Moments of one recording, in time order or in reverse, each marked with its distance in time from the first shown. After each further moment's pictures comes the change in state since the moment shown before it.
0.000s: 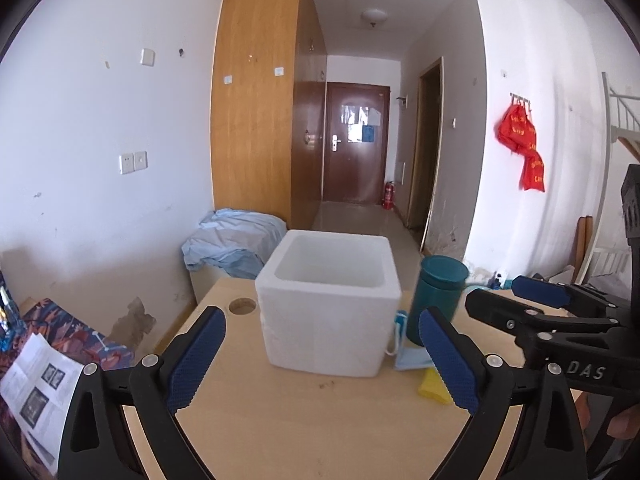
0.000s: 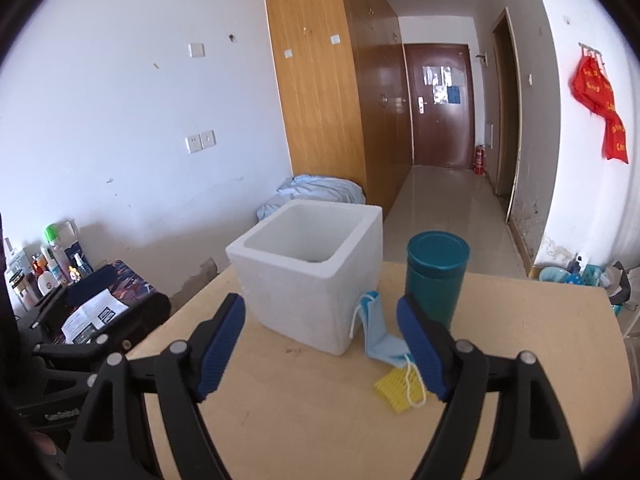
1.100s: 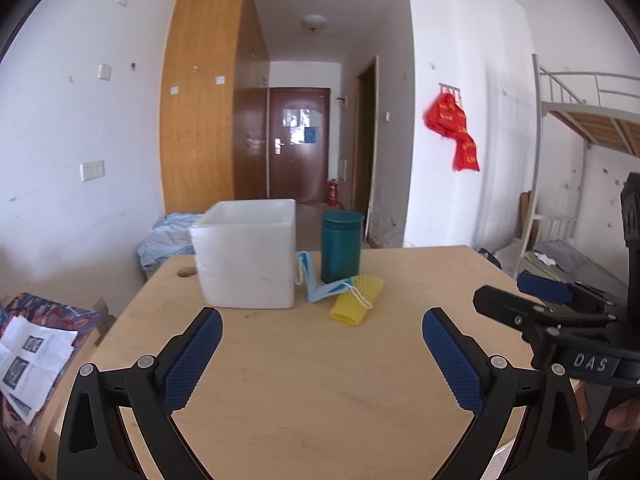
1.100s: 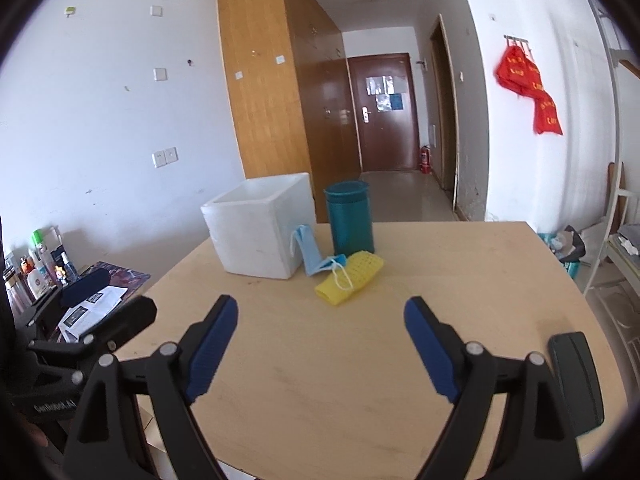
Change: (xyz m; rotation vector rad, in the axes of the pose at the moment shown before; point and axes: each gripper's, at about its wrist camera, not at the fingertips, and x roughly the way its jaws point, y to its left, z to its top) left arm -0.101 -0.064 -0.091 0.097 -0.012 -0.187; right arm -0.121 -0.024 -0.111 0.101 -0.073 -0.164
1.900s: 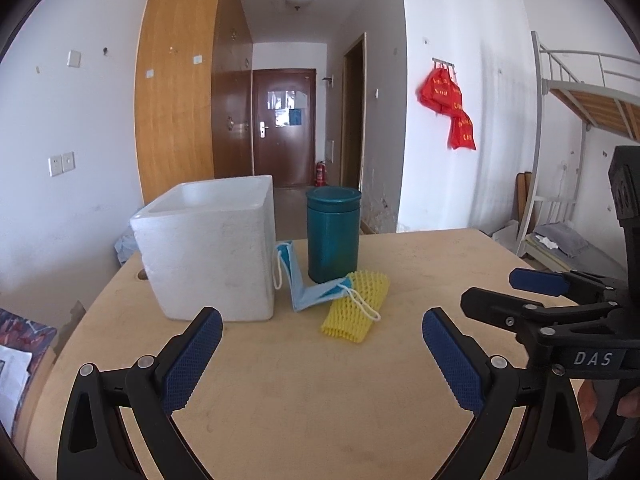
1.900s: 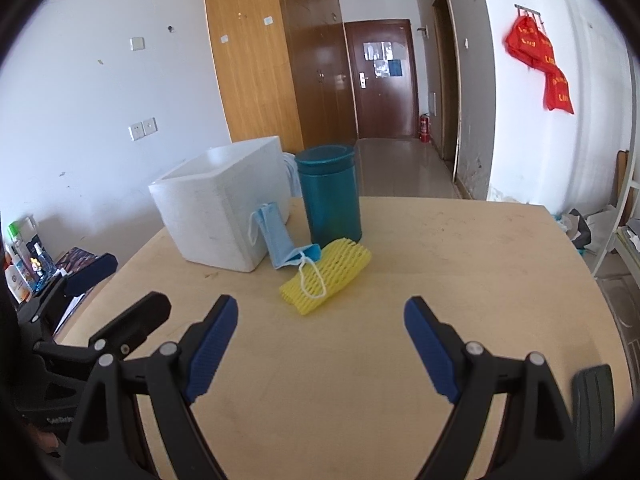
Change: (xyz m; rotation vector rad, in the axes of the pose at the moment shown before) left arm 0.121 -0.001 0.007 0.023 0.054 -0.038; right arm 0.092 -0.037 0.017 -0.008 0.133 -0.013
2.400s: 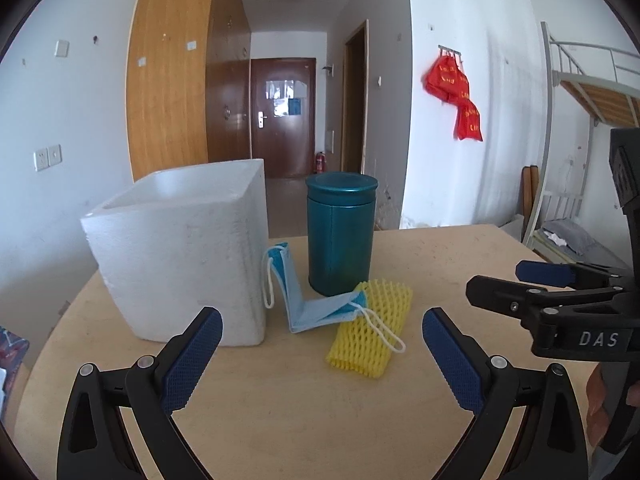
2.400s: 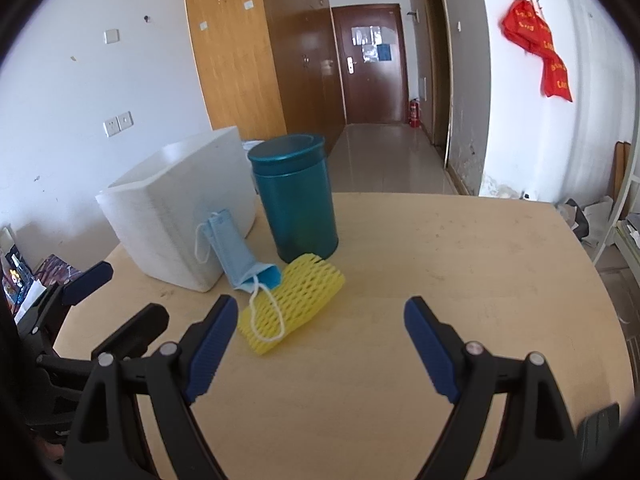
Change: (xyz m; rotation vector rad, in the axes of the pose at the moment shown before) left arm 0.082 0.007 0.008 -0.003 0.047 -0.010; right arm 0.060 -0.033 0.028 0.022 0.061 -0.035
